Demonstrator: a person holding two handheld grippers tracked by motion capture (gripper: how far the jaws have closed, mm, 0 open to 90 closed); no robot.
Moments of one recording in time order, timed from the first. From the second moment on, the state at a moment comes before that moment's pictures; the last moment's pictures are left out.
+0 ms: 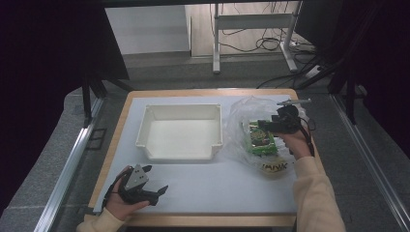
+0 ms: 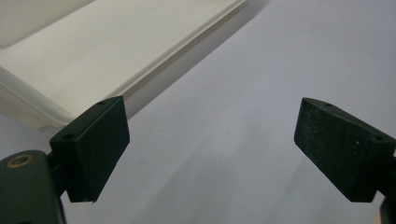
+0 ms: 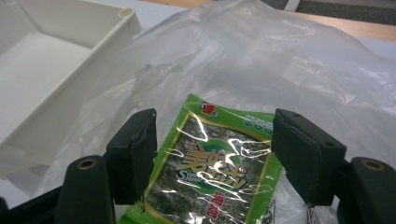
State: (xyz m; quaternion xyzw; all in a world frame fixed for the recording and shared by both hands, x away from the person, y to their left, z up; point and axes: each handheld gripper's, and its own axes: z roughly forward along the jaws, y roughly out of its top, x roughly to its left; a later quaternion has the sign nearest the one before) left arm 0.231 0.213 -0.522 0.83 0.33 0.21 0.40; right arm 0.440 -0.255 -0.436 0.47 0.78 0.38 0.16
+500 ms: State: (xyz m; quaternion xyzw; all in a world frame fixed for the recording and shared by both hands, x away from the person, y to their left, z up) left arm 0.231 0.214 -0.522 0.83 0.34 0.21 0.40; right arm 0.453 -0.265 -0.454 0.50 0.78 0.35 0.13
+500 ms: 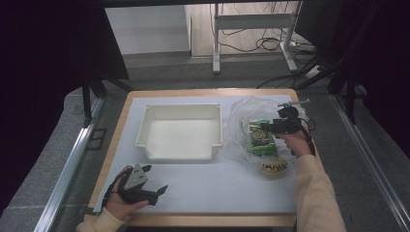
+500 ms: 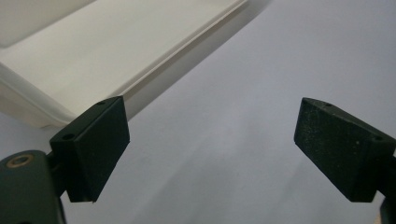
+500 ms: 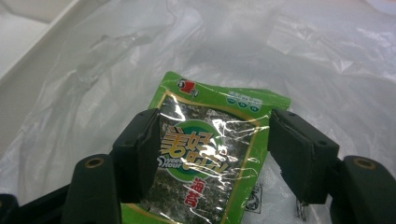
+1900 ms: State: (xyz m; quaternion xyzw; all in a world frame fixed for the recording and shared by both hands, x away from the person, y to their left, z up) left arm 0.232 0.216 -0.522 0.83 0.34 0.21 0.40; right arm 0.473 -0.277 -0.493 0.55 0.79 0.28 0.07
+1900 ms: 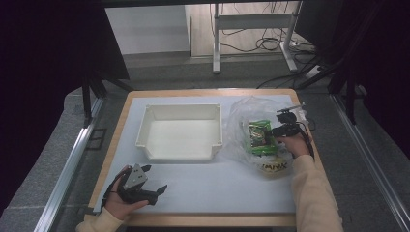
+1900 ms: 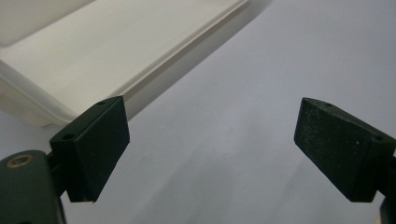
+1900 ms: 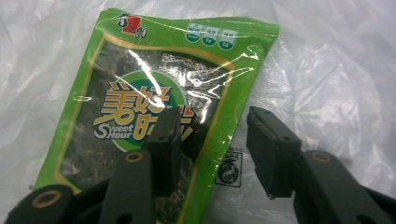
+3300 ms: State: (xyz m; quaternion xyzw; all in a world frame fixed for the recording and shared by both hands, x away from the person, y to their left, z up) left arm 0.231 0.220 -0.519 0.82 0.34 0.21 0.41; right arm 0.454 -0.285 -0.466 0.57 0.76 0.31 0.09
